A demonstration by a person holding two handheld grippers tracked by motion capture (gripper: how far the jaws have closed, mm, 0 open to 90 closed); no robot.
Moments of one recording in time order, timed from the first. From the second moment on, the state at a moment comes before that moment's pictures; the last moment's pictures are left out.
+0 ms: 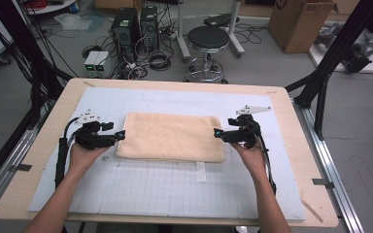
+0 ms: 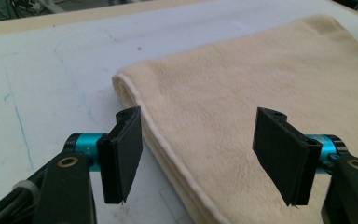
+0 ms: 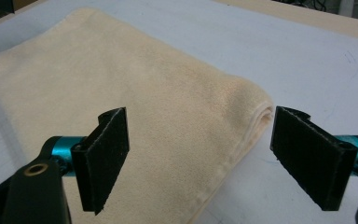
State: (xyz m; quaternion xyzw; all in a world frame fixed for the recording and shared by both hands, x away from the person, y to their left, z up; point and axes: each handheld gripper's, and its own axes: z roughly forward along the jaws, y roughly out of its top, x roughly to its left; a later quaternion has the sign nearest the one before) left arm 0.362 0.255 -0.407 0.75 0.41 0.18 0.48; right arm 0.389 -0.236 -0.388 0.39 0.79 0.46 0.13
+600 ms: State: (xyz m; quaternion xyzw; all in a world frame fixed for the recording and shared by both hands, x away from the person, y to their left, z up) left arm 0.323 0.268 -0.413 0.76 0.39 0.19 0.49; right arm 0.362 -0.229 -0.392 0.36 0.80 0.44 0.15
